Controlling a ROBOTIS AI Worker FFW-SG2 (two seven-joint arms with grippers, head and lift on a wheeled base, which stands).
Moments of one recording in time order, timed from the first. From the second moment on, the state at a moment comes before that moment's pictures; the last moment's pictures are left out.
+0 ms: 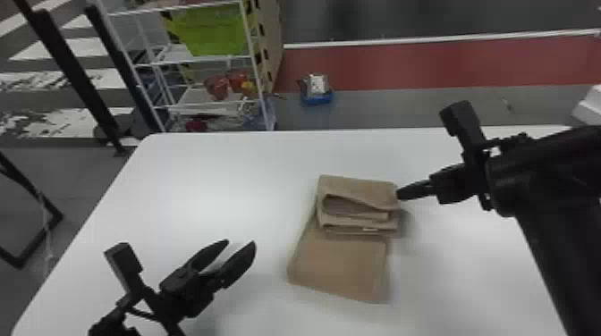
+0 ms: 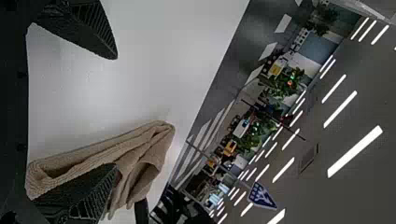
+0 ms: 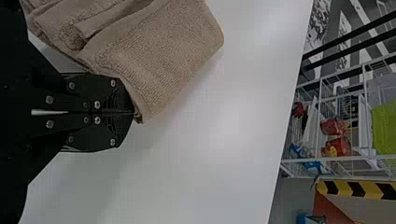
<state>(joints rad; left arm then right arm) 0.36 0.00 0.37 -1.86 0.40 0.48 -0.74 -0.49 0.00 0.12 -1.36 0.45 1.03 1.00</state>
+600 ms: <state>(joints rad) 0.36 0.00 0.38 -1.86 0.41 0.48 -0.74 -0.49 0.00 0.18 -1.32 0.40 0.86 1.01</state>
